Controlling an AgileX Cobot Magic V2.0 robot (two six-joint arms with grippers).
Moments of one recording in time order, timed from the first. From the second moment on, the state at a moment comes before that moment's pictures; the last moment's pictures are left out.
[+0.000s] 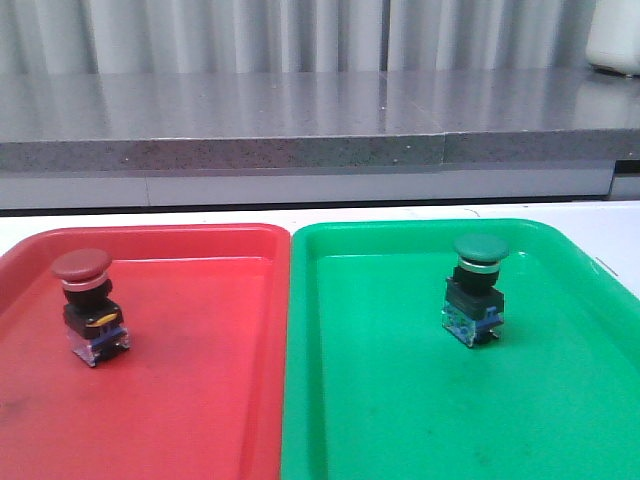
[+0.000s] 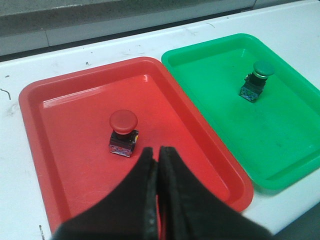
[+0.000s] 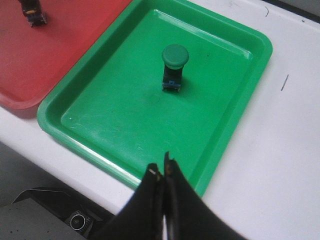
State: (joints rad) left arm -0.41 0.41 -0.60 -0.14 0.77 0.02; right arm 0.44 0.50 -0.76 0.08 1.04 -0.08
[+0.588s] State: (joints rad) left arm -0.05 0.04 -0.16 -0.07 0.41 -0.01; right arm 0.44 0.50 -0.76 0.08 1.04 -0.08
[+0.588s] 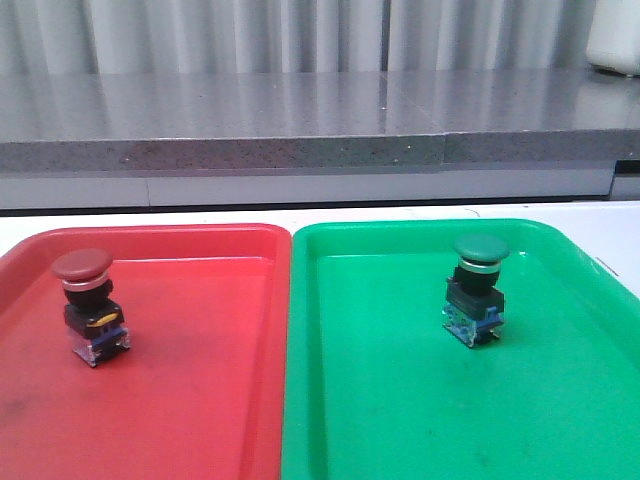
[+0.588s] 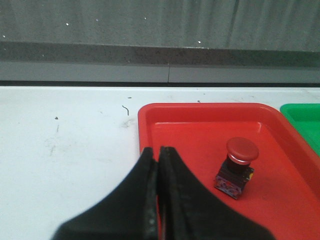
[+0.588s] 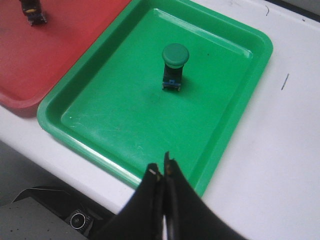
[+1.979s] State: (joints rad) left arm -0.04 0.00 0.01 -0.02 0.07 -0.06; right arm 0.44 0.50 -0.76 0.08 1.04 -0.08
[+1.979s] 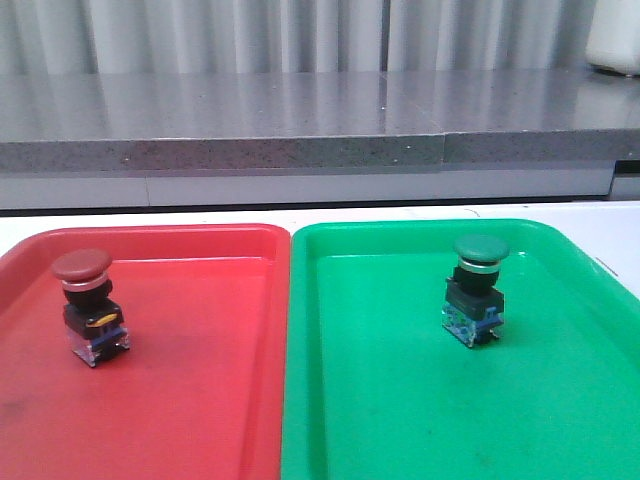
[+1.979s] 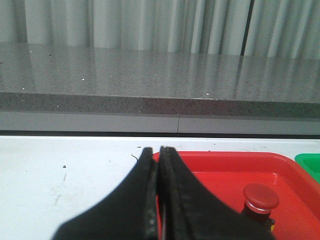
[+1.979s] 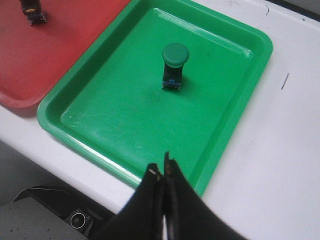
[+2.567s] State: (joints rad) left arm -0.01 0.00 0.01 -0.02 0.06 -0.06; right arm 0.44 0.50 -0.76 0.08 1.04 -0.08
